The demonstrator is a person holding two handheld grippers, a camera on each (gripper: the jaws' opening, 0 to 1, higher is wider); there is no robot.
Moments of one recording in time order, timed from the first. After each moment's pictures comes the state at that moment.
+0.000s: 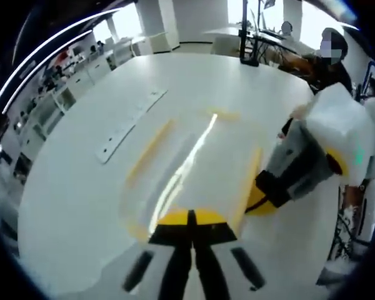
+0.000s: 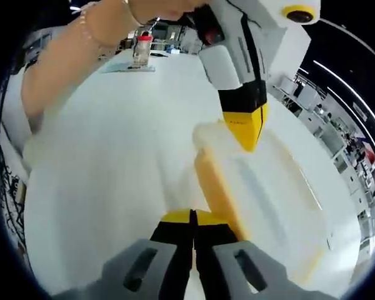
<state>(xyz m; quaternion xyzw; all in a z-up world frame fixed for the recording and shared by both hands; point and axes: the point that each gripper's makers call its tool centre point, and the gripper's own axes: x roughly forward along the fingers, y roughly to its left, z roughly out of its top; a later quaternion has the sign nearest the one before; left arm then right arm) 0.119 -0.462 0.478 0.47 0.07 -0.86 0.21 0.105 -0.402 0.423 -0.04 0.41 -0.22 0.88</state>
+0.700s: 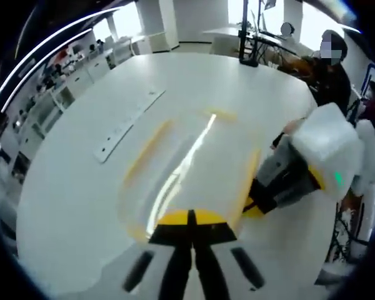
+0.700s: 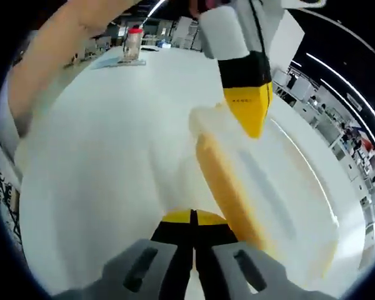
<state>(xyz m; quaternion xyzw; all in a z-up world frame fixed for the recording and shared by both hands) 0.121 -0.457 0.476 0.46 0.07 -0.86 0.21 0.106 -0.400 0.404 -0.01 0.43 -0.24 0.87</state>
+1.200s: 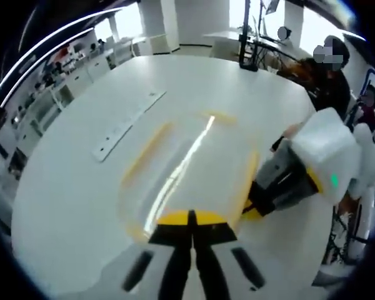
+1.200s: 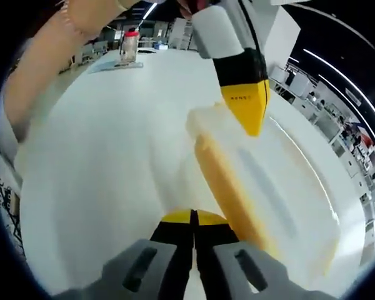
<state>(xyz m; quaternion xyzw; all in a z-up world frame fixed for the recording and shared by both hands) 0.119 -0.450 0.477 0.46 0.09 -0.86 0.20 0.107 -0.400 0.405 0.00 0.41 -0.25 0.88</state>
